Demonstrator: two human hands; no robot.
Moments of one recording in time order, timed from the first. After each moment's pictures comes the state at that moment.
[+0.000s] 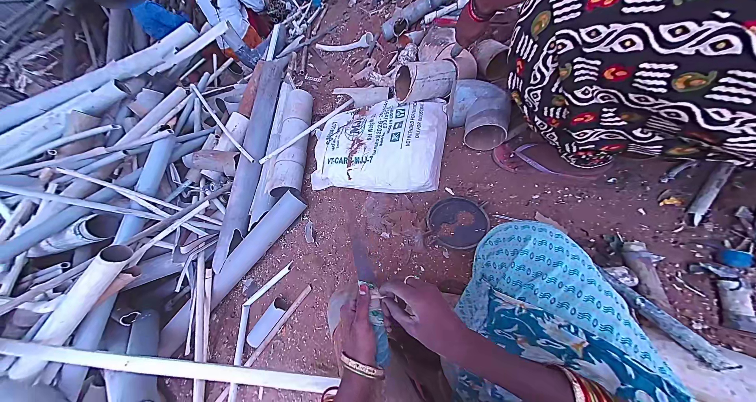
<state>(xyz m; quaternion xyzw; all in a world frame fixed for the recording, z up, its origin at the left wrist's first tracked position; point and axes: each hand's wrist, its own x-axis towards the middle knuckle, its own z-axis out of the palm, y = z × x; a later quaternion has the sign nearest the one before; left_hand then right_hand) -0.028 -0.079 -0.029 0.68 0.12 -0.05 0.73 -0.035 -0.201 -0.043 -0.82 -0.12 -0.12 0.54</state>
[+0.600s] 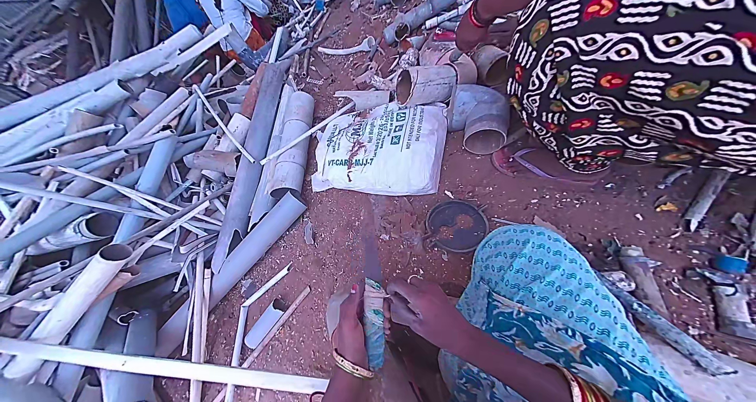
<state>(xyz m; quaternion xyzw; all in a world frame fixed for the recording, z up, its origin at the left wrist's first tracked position) -0.021 -0.065 -0.028 0.61 0.13 -0.16 0.76 -0.031 -0.213 -0.059 -0.84 -0.15 -0.11 0.50</state>
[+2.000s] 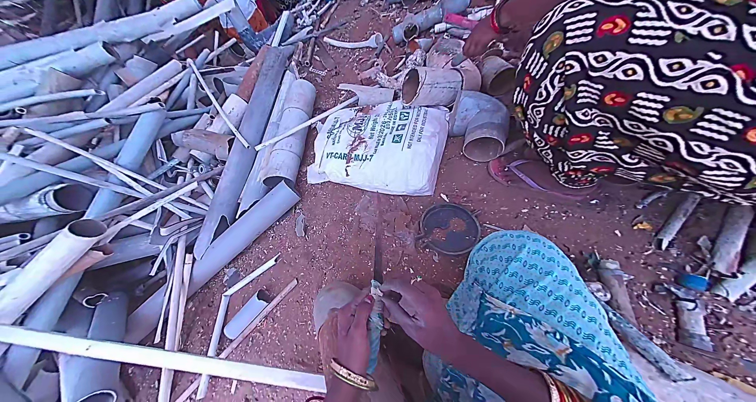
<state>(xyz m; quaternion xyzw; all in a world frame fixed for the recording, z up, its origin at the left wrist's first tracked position) -0.040 -0.070 -0.029 0.72 0.10 -0.08 0.69 -0.033 -0.198 -0.075 -0.79 -0.15 -0.25 0.54</state>
